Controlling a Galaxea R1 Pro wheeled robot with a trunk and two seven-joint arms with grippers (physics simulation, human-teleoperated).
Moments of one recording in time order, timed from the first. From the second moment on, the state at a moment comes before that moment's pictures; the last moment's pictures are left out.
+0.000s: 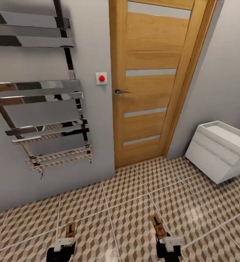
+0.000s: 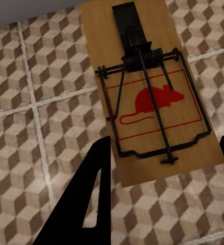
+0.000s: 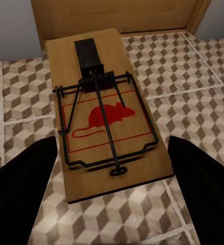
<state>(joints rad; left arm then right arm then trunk) -0.50 0.04 -0.76 0.07 0.81 -0.50 -0.02 -0.20 0.01 0.17 -0.53 0.03 -0.51 -0.19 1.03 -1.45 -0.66</state>
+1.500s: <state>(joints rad) -0.50 0.04 -0.76 0.07 0.81 -0.50 -0.02 -0.20 0.01 0.17 -0.53 0.03 -0.51 -0.19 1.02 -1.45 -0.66</state>
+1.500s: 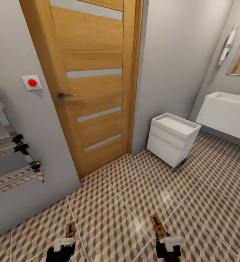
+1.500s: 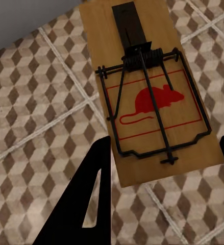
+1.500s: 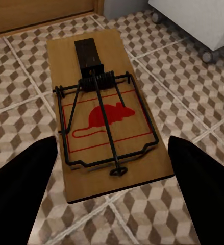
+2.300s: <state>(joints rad) -0.50 0.04 -0.76 0.07 0.81 -0.50 -0.02 -0.20 0.01 0.17 -0.53 0.03 -0.51 -0.19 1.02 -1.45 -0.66</state>
